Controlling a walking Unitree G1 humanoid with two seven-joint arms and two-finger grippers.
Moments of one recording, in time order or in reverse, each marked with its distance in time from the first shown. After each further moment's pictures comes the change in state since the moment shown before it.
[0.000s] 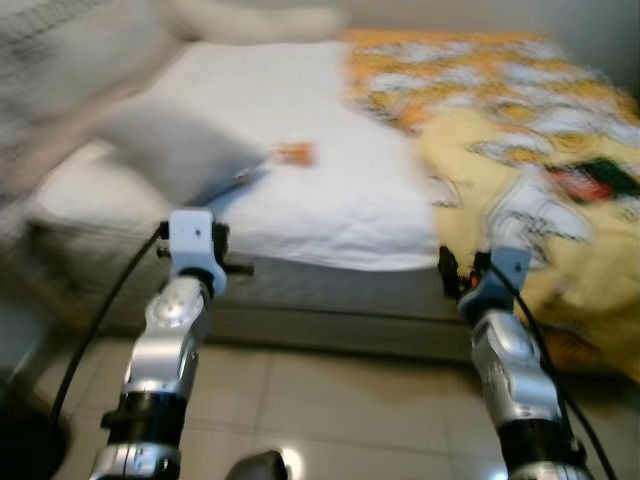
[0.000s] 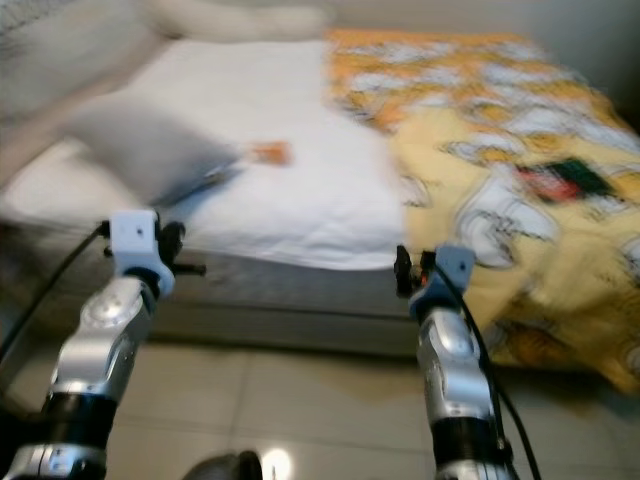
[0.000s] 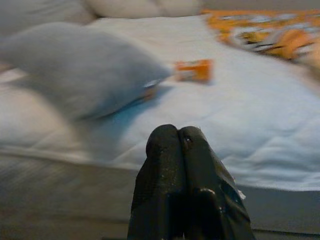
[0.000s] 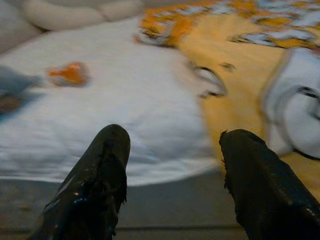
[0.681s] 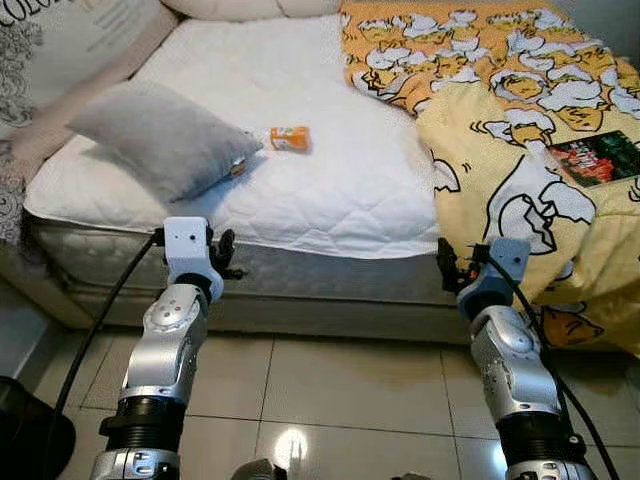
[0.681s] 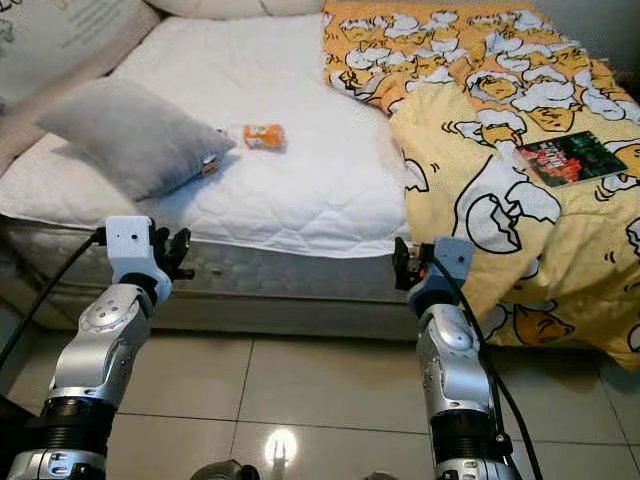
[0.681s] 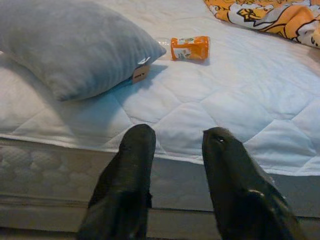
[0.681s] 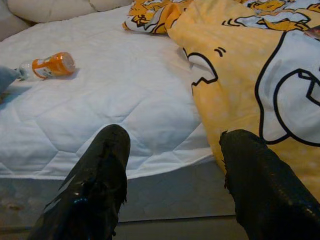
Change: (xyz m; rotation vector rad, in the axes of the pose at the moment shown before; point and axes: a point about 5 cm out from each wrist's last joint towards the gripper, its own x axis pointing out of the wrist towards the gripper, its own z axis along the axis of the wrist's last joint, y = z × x) left arm 0.003 -0.002 0.004 -0.034 -0.014 -0.008; right arm 0.001 -0.001 0.002 -0.004 -0.005 0.004
